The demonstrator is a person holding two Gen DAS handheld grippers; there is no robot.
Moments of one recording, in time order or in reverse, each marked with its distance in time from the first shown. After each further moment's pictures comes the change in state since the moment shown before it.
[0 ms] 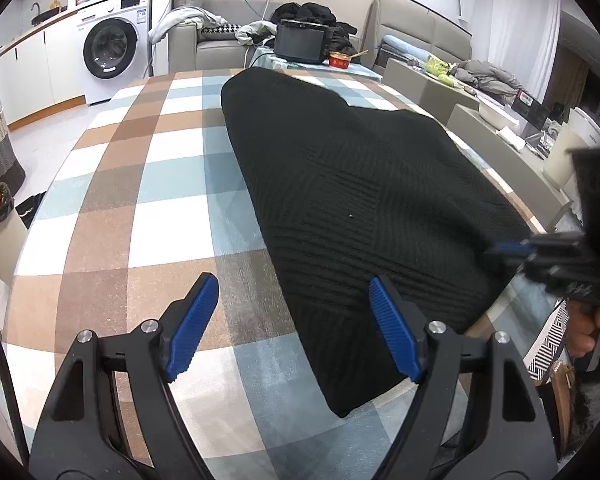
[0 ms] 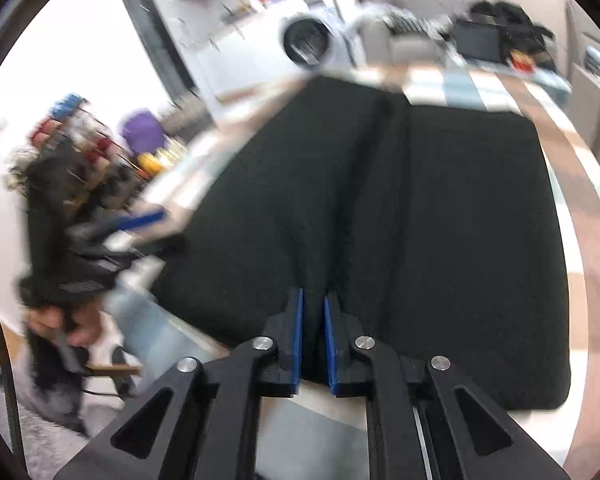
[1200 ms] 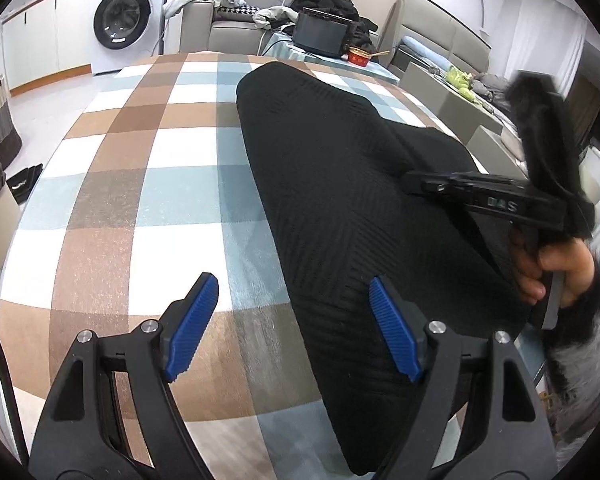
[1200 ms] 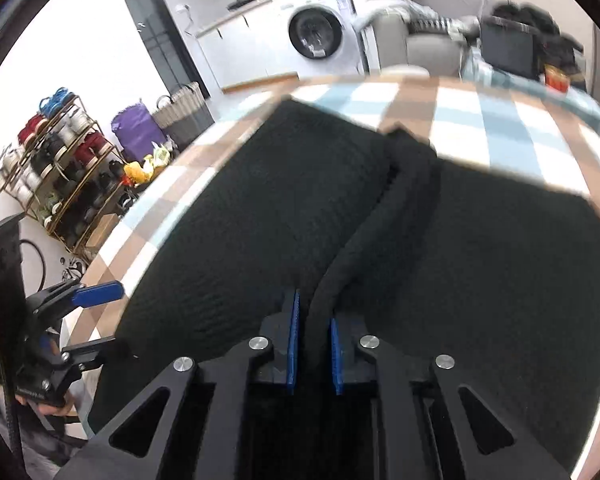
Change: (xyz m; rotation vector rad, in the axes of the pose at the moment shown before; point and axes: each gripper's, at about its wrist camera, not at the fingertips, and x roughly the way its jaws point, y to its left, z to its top) left arm 0.029 0.029 0.045 -0.120 0.042 -0.021; right arm 0.066 -0.012 0.141 -0.138 -0.085 -0.007
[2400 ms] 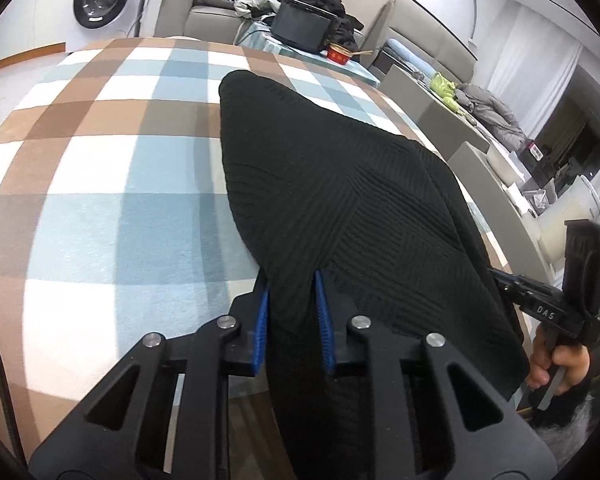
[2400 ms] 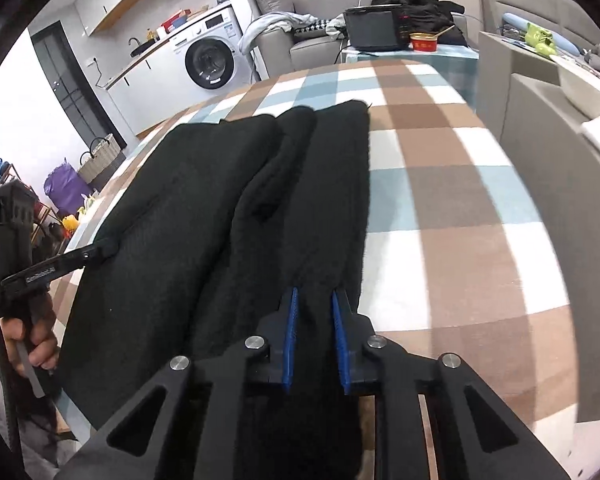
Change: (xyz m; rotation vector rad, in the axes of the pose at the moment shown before) left arm 0.072 -0.026 0.044 -0.059 0.026 -0.130; right arm -0.078 -0.094 -0.098 0.319 0.003 -0.202
